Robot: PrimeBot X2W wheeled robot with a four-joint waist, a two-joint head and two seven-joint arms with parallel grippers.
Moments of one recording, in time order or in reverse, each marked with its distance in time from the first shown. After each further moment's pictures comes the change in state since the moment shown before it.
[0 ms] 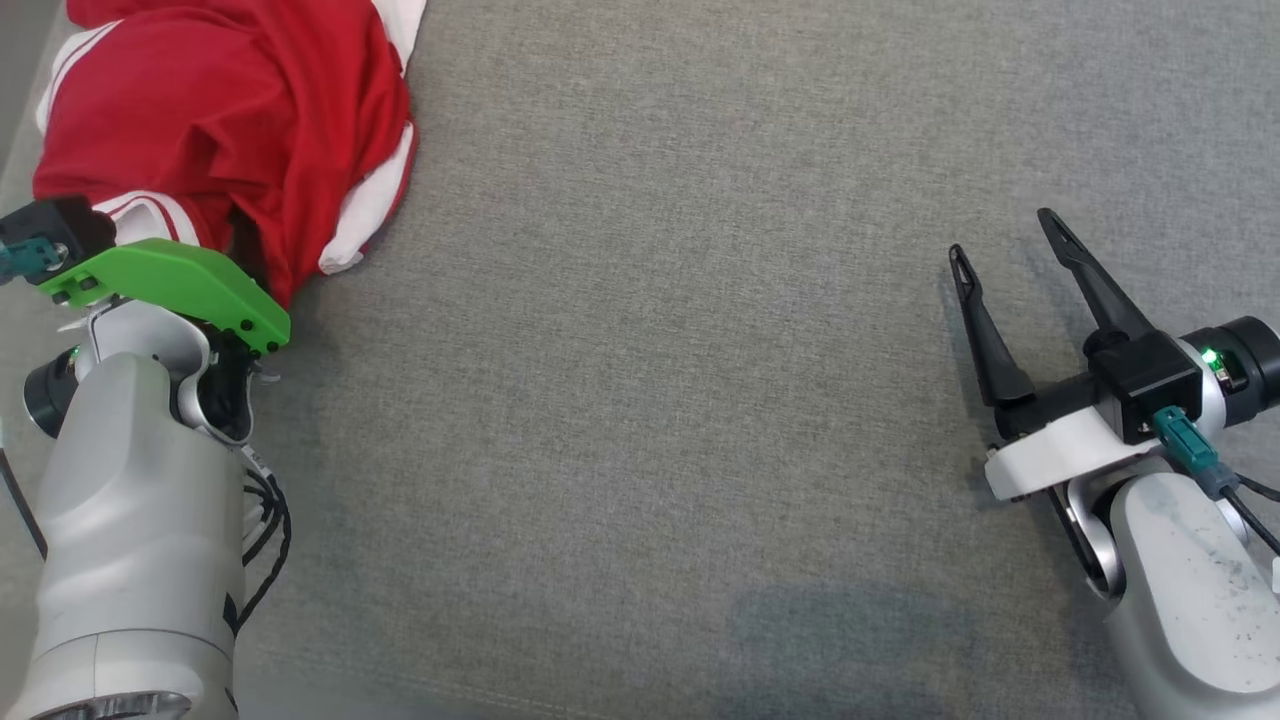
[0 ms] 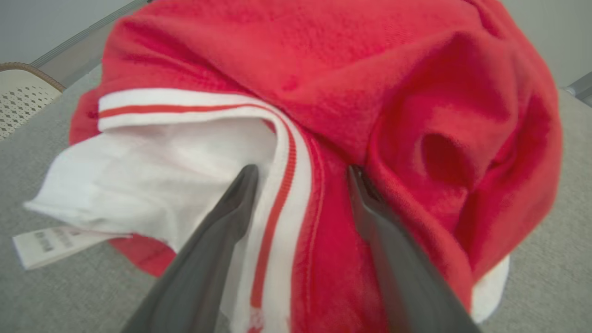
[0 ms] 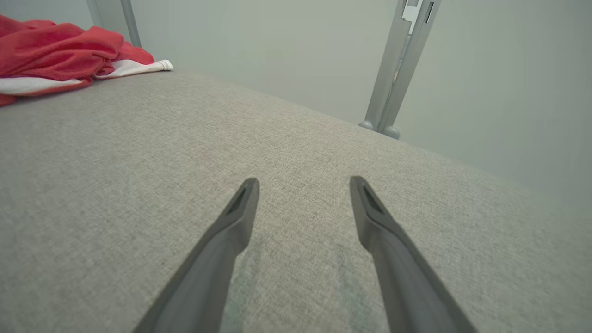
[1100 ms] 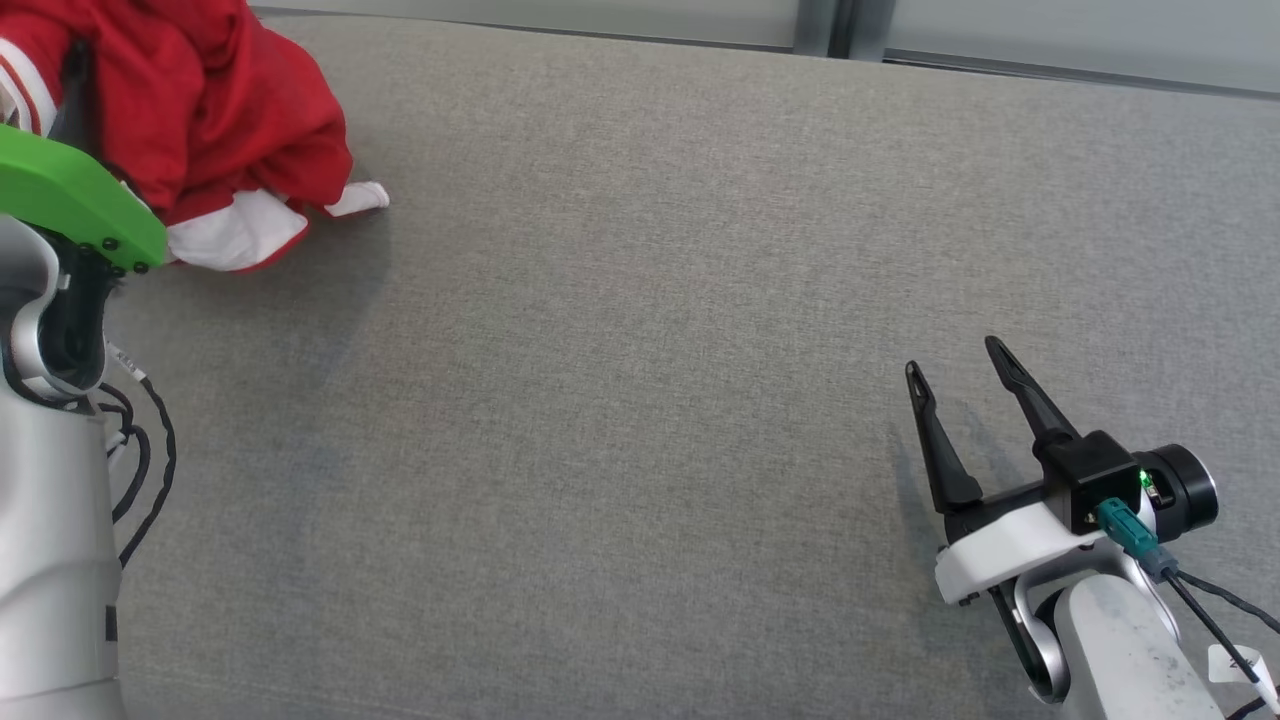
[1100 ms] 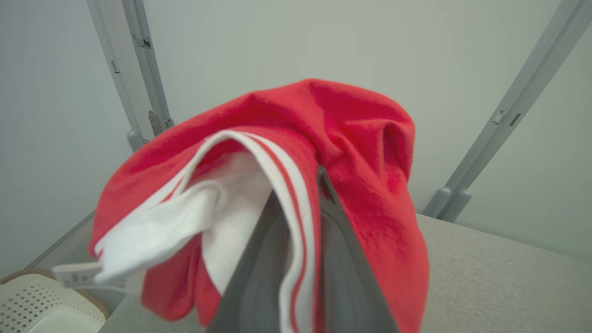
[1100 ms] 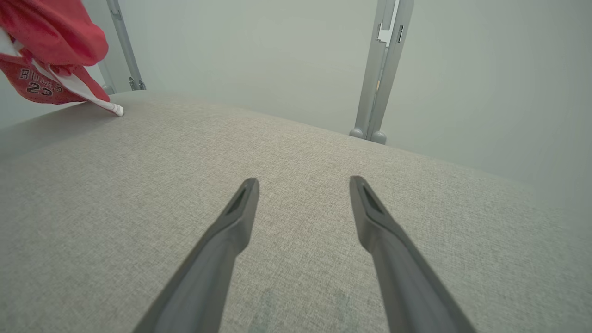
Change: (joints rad) left arm 0.098 0.145 -0.067 -0.597 -0.022 -0.001 0.223; right arm 0.146 0.128 -0.027 0.043 0.023 0.000 0.000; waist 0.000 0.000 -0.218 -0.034
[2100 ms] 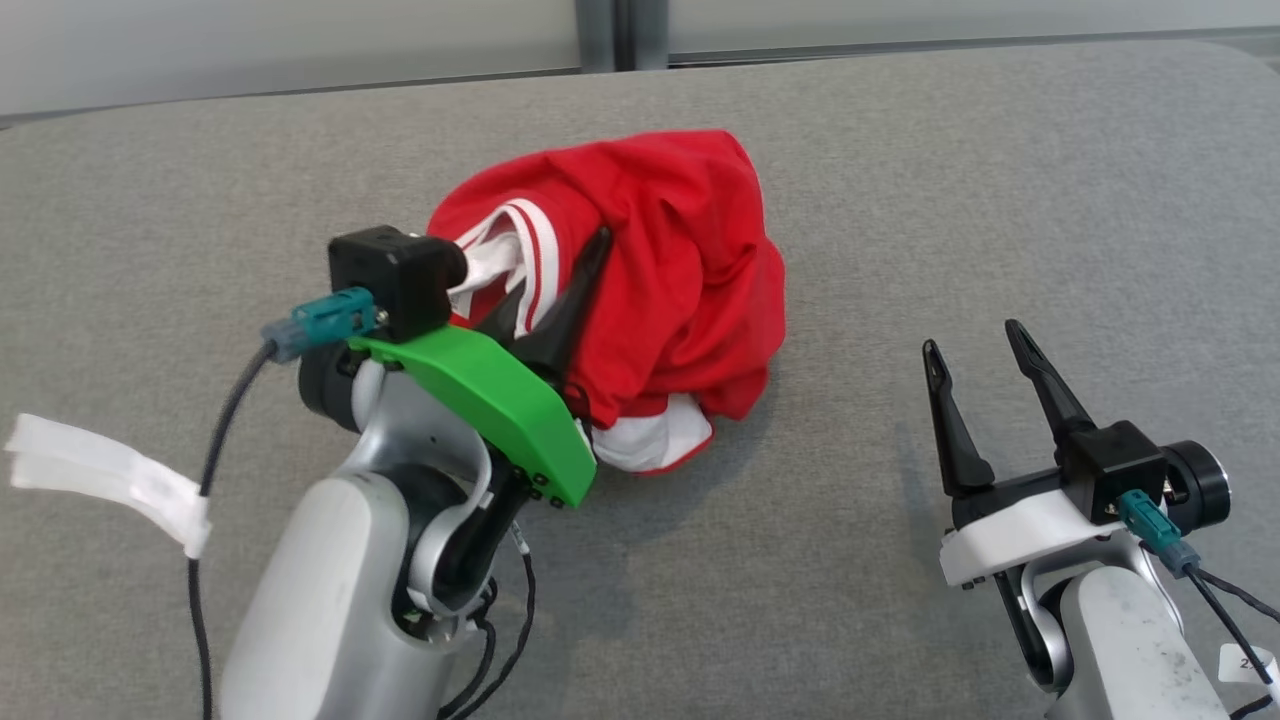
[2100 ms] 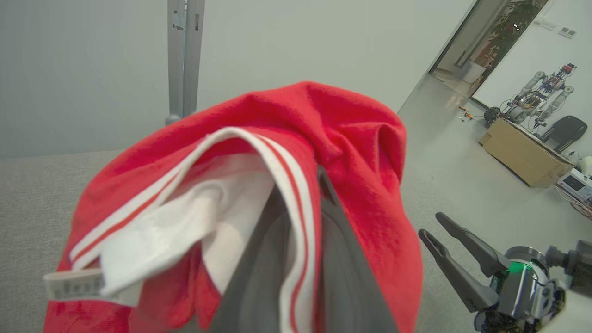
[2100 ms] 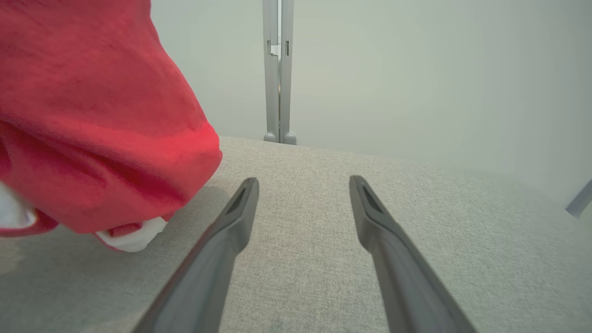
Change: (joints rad) left arm 0.343 -0.222 -0.397 -0.557 -0.098 0.054 0.168; right arm -0.002 0.039 -0.051 -0.029 0.009 0.000 0.000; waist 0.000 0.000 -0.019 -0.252
